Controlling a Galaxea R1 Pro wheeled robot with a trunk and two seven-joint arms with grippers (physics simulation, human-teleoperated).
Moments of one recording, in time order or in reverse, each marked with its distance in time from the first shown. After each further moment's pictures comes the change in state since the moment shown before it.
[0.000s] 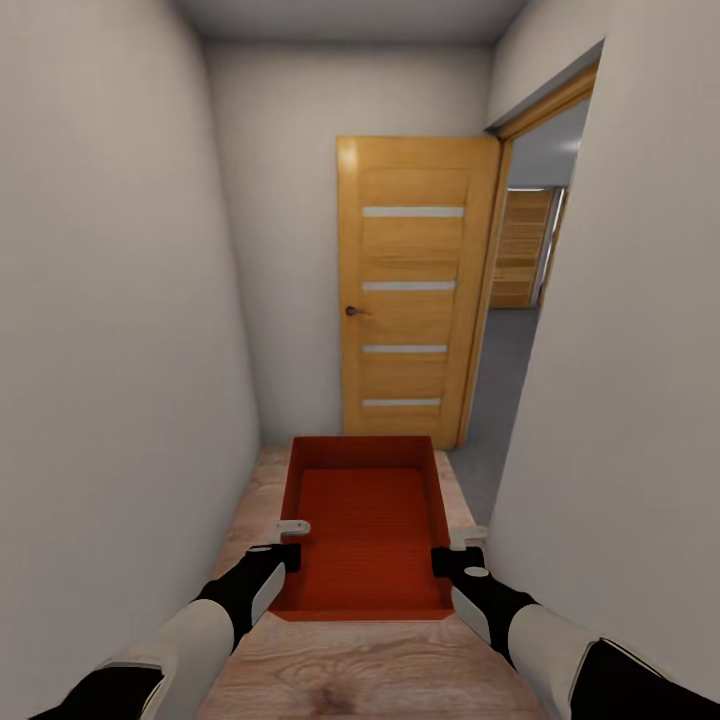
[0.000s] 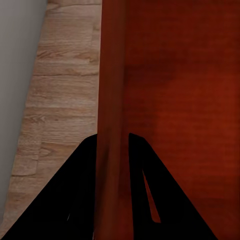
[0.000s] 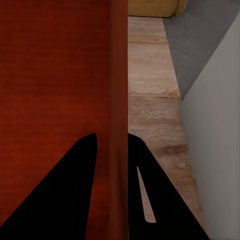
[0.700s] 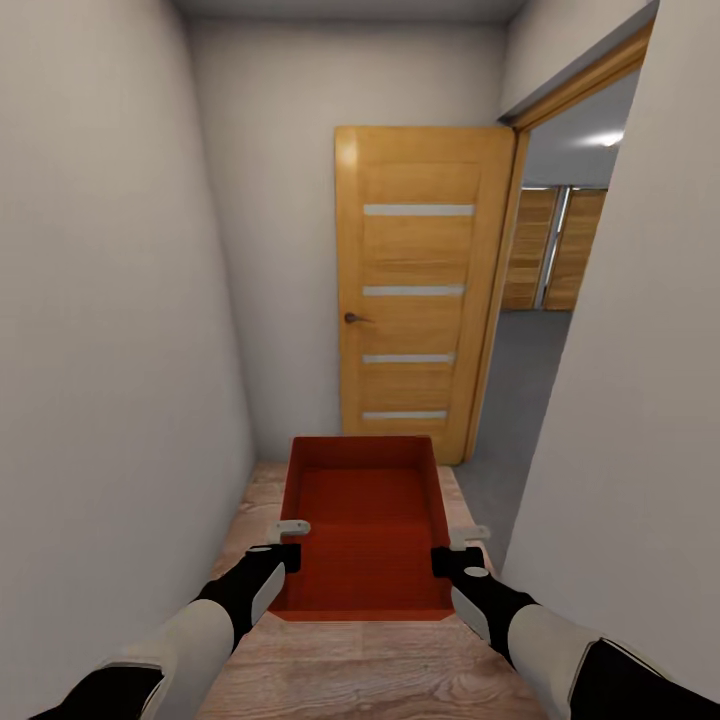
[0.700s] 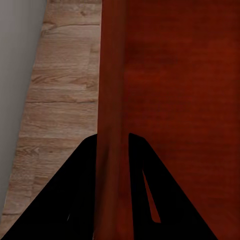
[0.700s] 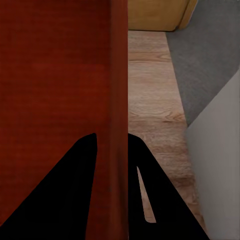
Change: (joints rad) left arm 0.000 0.000 0.000 0.000 0.000 0.000 -0.001; right arm 0.000 0.000 0.000 0.001 0.000 0.000 0.000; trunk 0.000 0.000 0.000
